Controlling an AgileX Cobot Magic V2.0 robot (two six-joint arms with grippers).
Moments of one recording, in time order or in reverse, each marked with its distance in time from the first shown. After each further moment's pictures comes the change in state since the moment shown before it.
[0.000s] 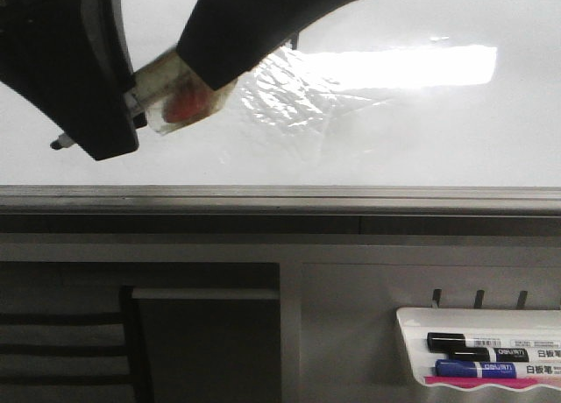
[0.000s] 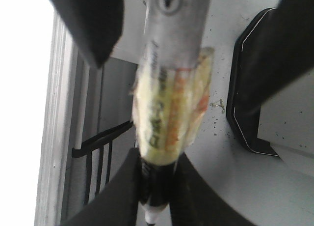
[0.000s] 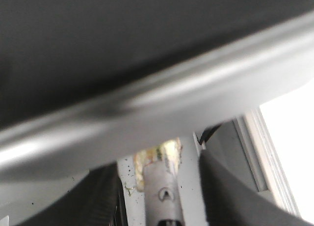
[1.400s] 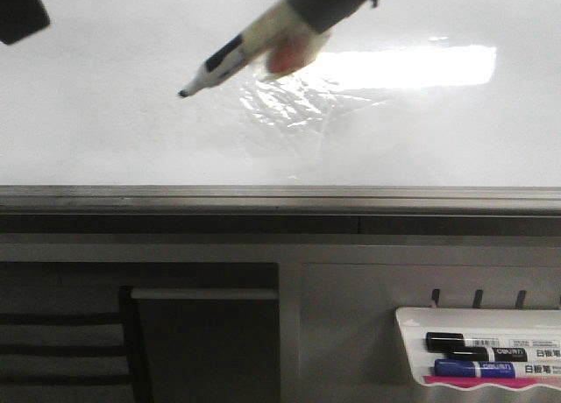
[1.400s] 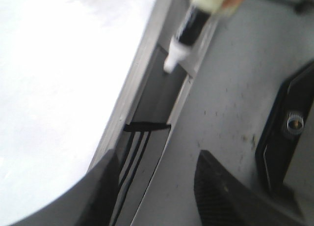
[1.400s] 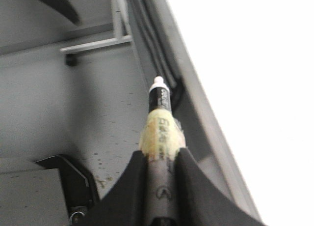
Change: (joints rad) left arm 0.093 -0.225 0.036 0.103 -0.041 -0.229; right arm -0.076 -0.109 0.000 -0.223 0.006 0.238
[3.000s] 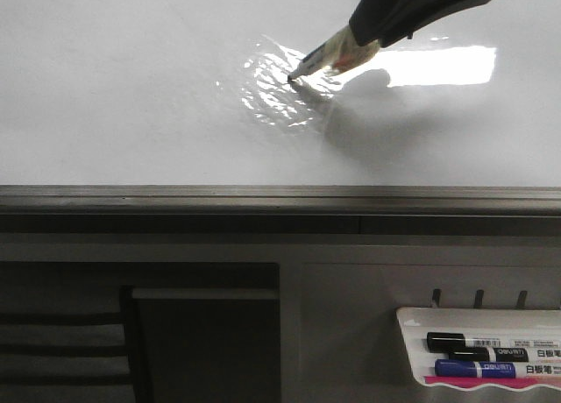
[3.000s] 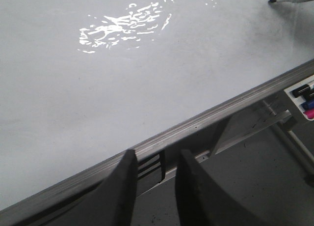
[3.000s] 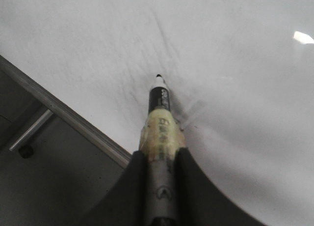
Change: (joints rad) left arm 0.516 -0.197 0.293 -0.393 -0.336 -0.006; right arm -0.160 0.100 0.051 -0.053 -0.272 0.443
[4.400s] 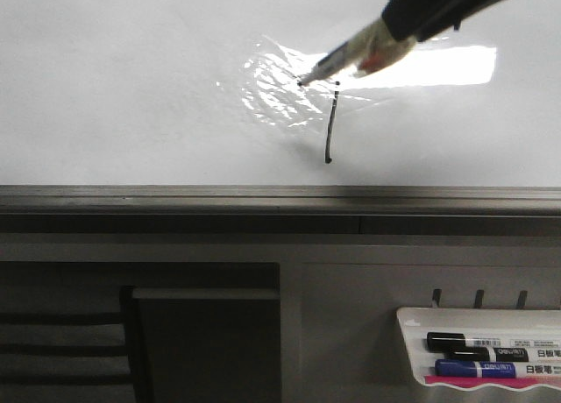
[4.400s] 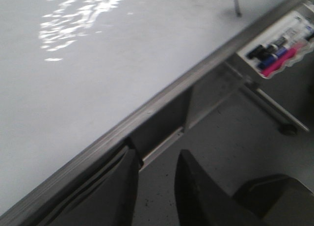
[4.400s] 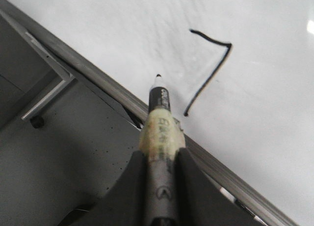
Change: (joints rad) left arm -0.073 0.063 -0.042 -0.131 0.130 0.263; right arm 0.034 -0.132 0.033 -0.013 0.155 -0.041
